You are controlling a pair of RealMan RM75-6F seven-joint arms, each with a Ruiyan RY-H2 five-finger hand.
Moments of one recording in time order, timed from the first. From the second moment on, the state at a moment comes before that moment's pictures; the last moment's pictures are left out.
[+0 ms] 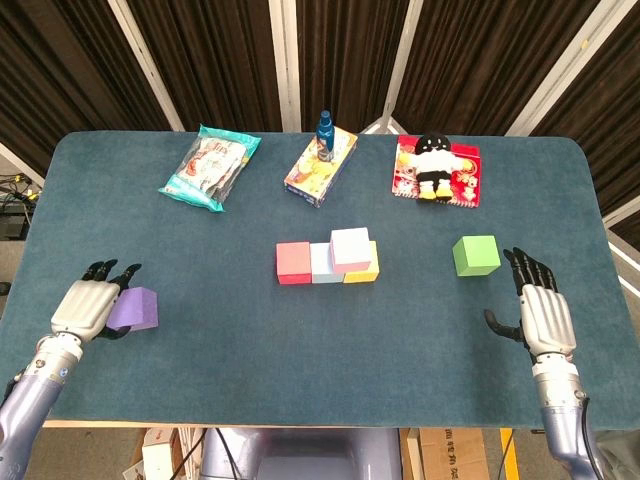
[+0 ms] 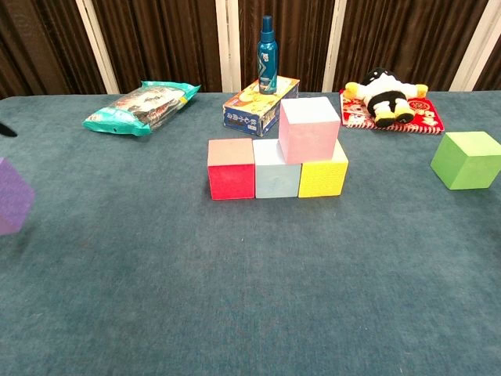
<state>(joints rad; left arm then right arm) -0.51 -1.05 -0.04 -1.86 1.04 1.04 0.41 0.33 -1.14 0.17 -1.96 -1.03 1.34 -0.21</state>
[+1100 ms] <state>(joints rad) -1.09 -1.14 -0.25 -1.95 0.39 0.96 0.70 0.31 -1.15 0.25 -1.90 -1.02 1.34 -0.13</state>
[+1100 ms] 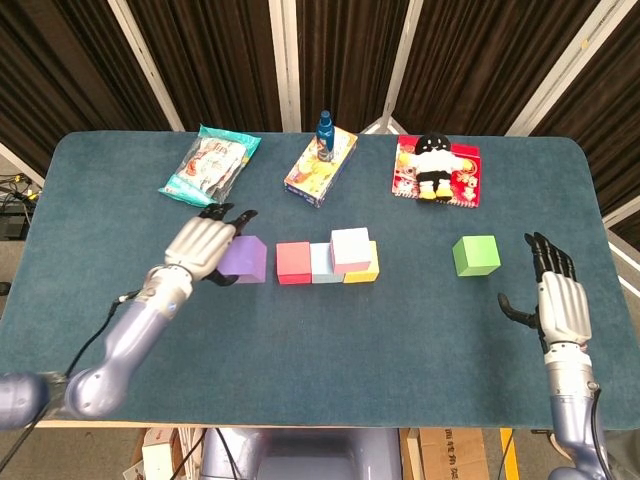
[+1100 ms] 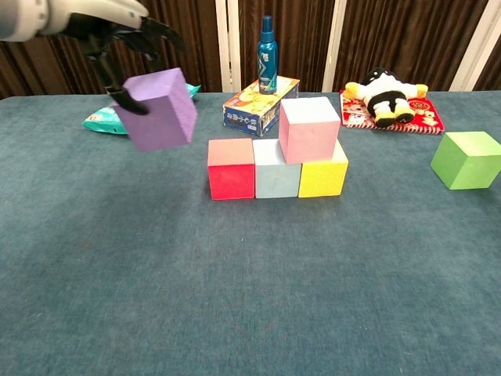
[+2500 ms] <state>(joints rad) -1.50 -1.53 -0.33 -1.53 -0.08 1.00 0.97 0.31 -1.14 0.27 -1.88 -0.95 1.25 -0.05</state>
